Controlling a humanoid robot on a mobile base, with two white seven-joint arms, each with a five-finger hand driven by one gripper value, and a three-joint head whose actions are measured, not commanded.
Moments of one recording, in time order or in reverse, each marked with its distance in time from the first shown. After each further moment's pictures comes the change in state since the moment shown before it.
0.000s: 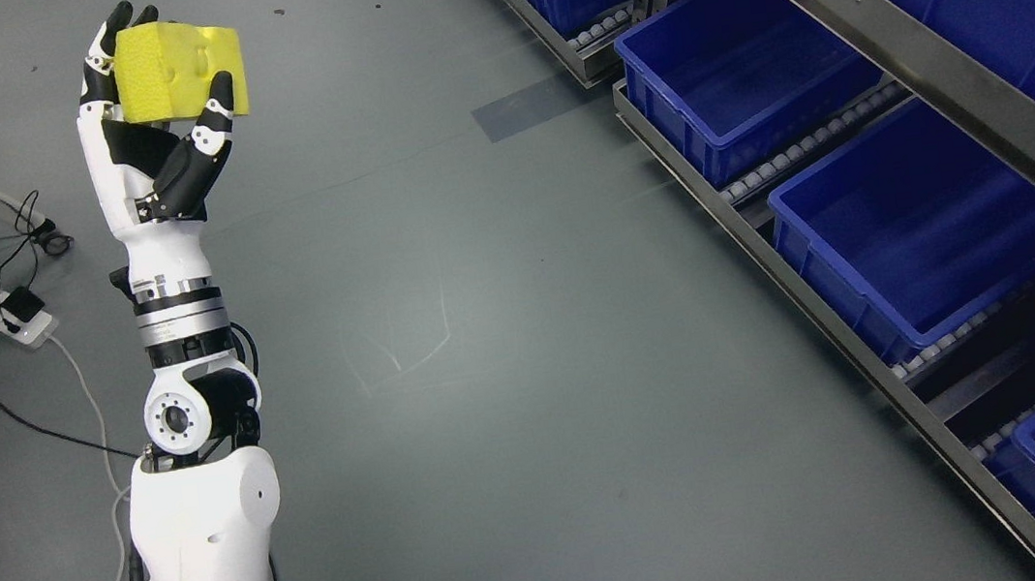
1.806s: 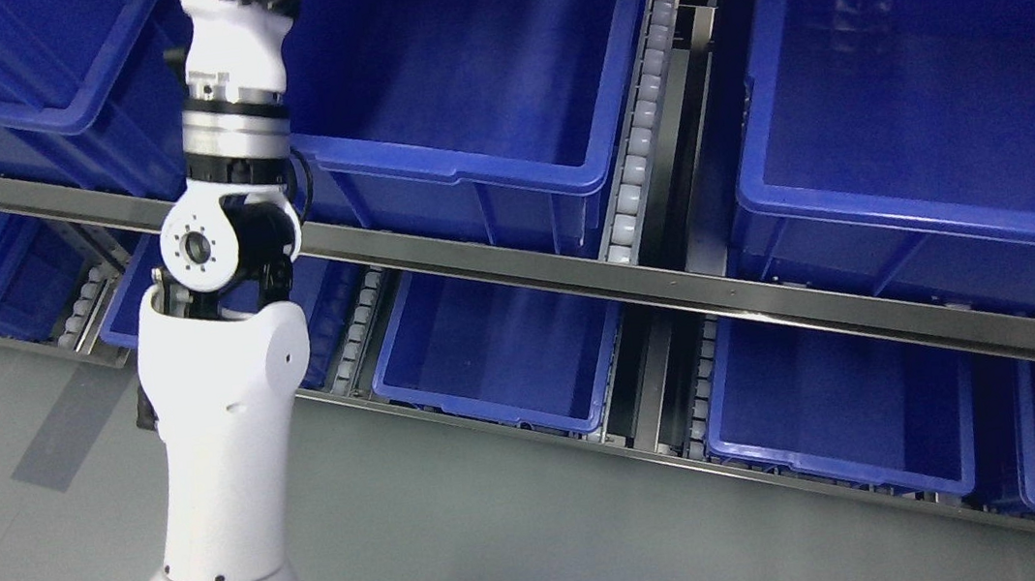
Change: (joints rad) left arm -0.372 0.000 -0.216 -0.098 -0.006 0.315 -0.072; right arm 0.000 0.000 0.000 0.000 0.000 0.000 0.000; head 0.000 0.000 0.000
